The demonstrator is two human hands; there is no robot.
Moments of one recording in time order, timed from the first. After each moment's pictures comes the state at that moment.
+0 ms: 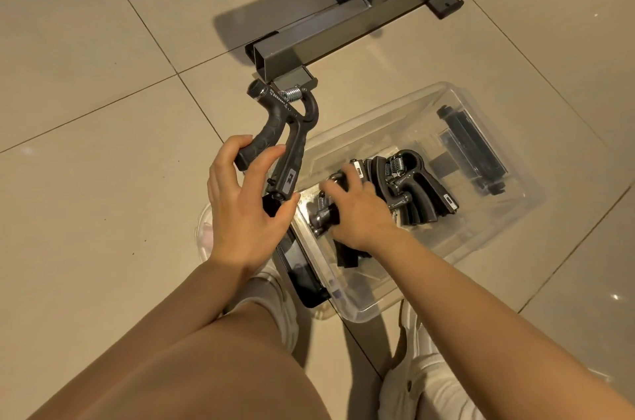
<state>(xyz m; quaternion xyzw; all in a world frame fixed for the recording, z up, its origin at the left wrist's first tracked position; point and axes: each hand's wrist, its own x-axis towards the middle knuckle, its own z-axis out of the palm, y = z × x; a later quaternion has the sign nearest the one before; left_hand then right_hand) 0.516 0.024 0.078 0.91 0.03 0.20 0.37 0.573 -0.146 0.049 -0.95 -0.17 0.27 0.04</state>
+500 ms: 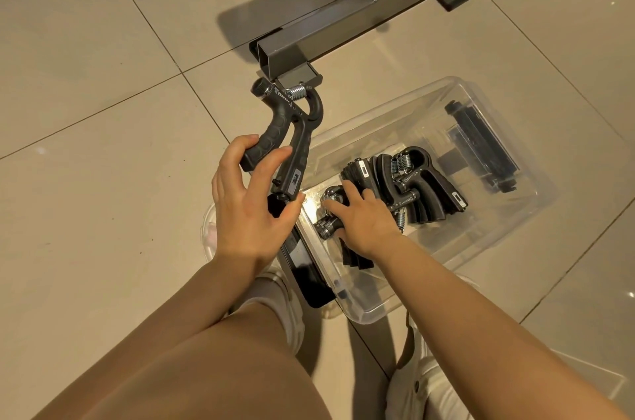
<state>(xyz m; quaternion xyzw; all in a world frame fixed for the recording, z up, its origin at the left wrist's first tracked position) 0.517 0.025 0.077 0.91 0.01 0.21 0.35 0.566 -0.155 0.019 -0.93 -0.24 0.29 -0.05</state>
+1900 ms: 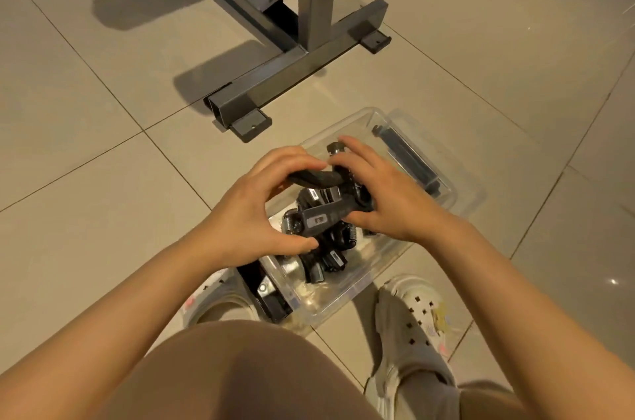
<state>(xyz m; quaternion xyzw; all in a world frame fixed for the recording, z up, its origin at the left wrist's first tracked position) 0.544 -0.008 0.174 0.80 -0.23 -0.07 0.55 0.578 -0.237 0.165 -0.94 -0.25 0.12 0.20</state>
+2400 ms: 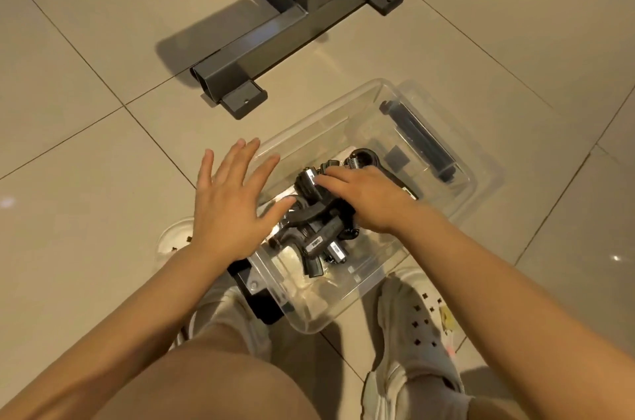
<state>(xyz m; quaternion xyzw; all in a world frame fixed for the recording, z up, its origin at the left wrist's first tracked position) 0.559 -0.009 0.078 0.98 -0.10 0.03 0.18 0.607 -0.235 0.071 -0.92 -0.32 0.21 0.00</state>
